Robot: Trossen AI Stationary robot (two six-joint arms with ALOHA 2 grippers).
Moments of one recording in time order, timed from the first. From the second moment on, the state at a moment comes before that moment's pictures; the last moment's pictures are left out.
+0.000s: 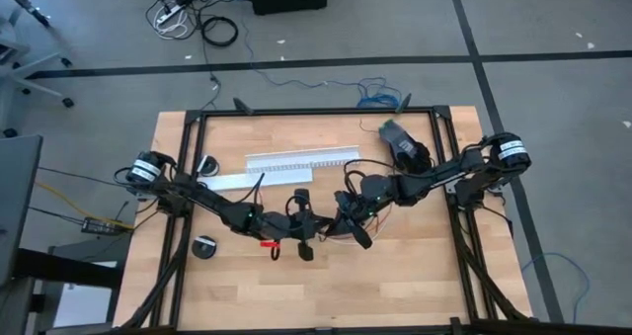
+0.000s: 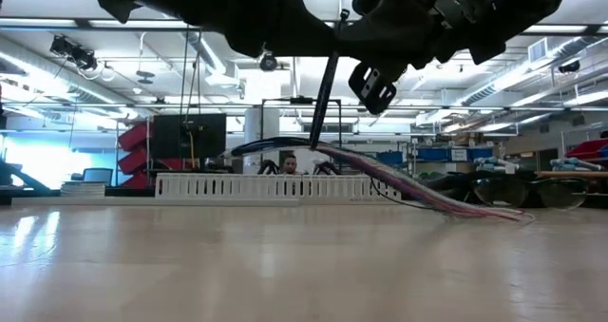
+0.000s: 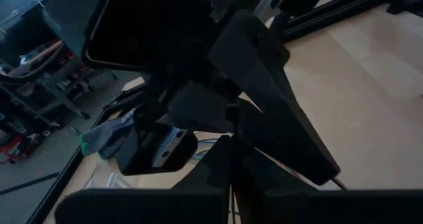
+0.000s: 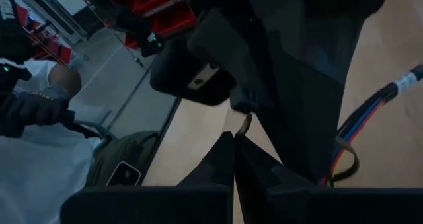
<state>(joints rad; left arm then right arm) -0.35 1.73 0.88 0.59 -0.53 0.31 0.13 1.60 0.75 0.56 -0.35 0.40</state>
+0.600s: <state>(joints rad) -0.34 1.73 0.88 0.56 -0.52 0.32 0.13 1.60 0.75 0.58 -0.37 0.40</state>
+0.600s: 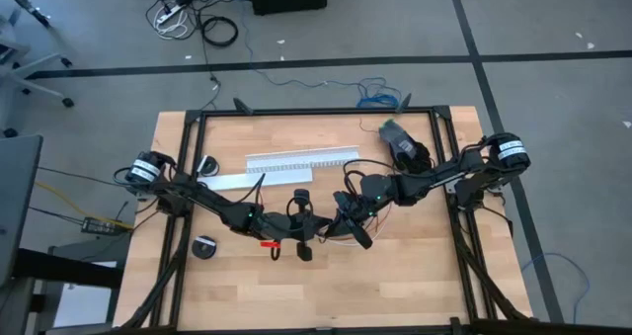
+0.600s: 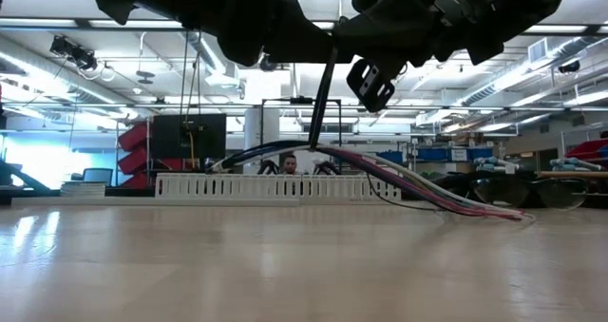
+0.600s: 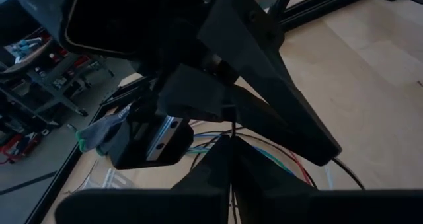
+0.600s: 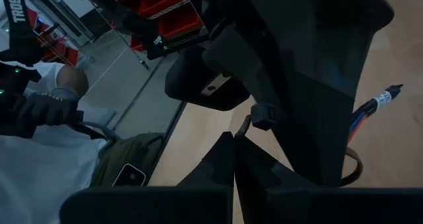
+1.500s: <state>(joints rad) -0.34 1.73 0.88 0.56 -0.52 0.33 0.13 1.60 0.75 0.57 -0.37 0.39</state>
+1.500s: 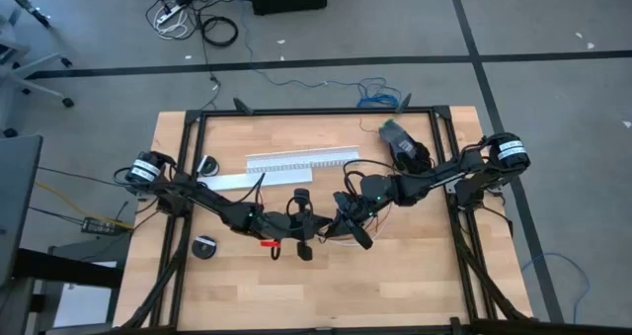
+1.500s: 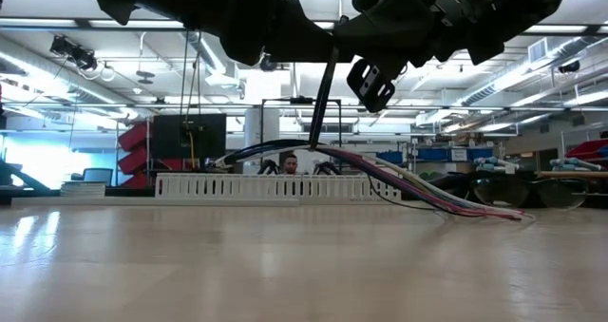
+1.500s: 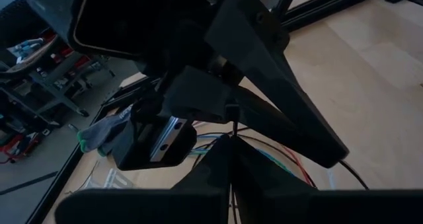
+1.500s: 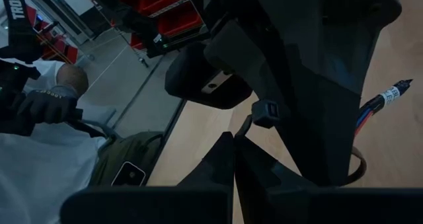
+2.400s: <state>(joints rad) -0.34 1.73 0.88 0.61 -0.52 0.49 0.14 1.60 0.75 0.57 -0.37 0.39</state>
